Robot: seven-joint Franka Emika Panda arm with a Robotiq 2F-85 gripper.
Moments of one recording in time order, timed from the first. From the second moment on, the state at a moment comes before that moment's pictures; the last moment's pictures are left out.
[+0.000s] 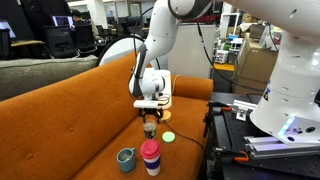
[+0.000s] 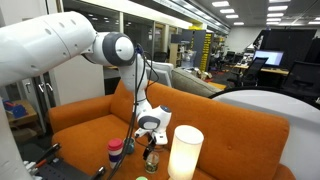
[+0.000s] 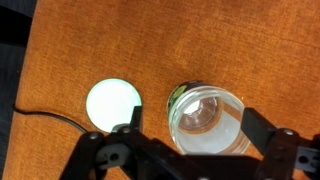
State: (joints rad) arm -0.20 1.13 -0.09 -1.75 0.64 2.67 0.68
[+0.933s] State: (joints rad) arm -0.20 1.25 -0.12 -1.65 0.64 2.69 0.88
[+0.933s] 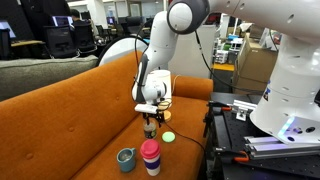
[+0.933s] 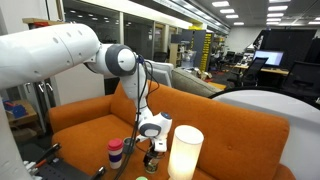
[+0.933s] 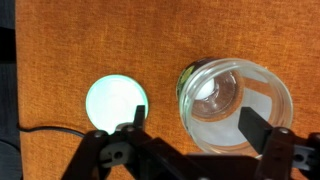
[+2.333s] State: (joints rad) arm -0.20 1.27 -0.11 -1.58 0.61 2.69 0.84
